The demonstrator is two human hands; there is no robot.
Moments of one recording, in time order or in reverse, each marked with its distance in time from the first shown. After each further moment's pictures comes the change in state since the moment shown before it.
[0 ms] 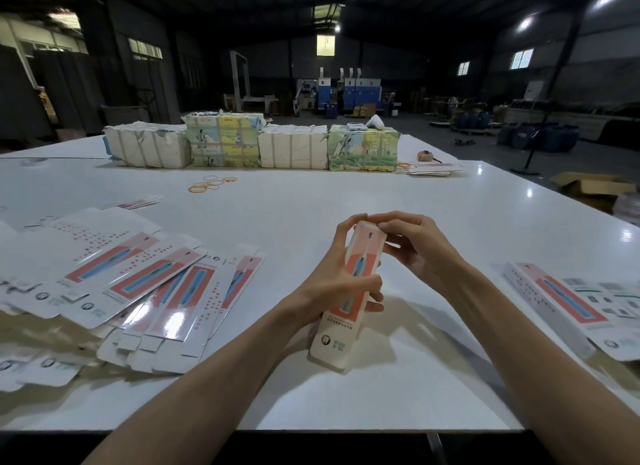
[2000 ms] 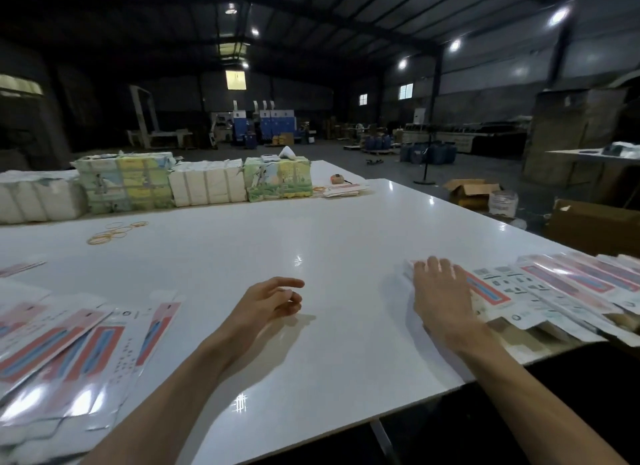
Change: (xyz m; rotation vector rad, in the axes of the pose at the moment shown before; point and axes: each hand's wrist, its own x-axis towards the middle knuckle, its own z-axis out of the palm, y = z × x) left_hand 0.000 -0.006 0.000 -0.174 -0.035 -0.134; right_hand -0.123 -0.006 -0.112 -2.087 0.562 0.265
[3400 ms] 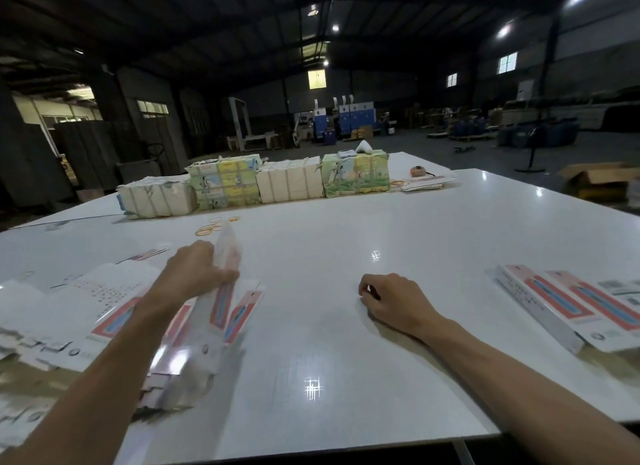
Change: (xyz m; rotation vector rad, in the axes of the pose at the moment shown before) left_hand -0.078 0.131 -0.132 1.265 0.563 -0.423; right_hand 0.023 -0.155 -0.011 0.858 -0.023 -0.583
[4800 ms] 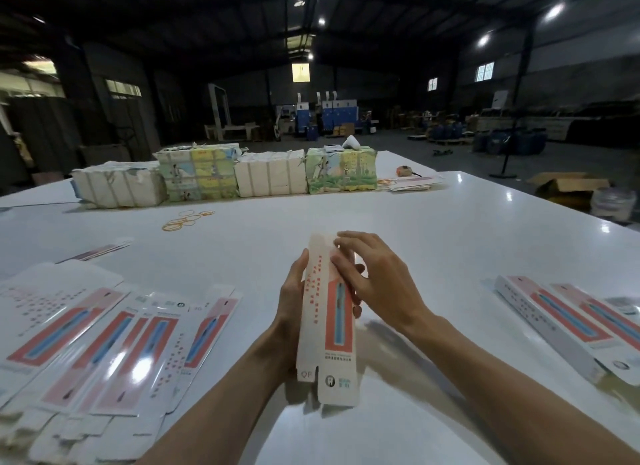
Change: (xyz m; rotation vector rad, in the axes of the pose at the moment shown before) left_hand -0.003 0.120 0.149 -1.653 -0.447 0.249; right_hand 0.040 -0.018 -0.010 0.185 0.377 -0.165
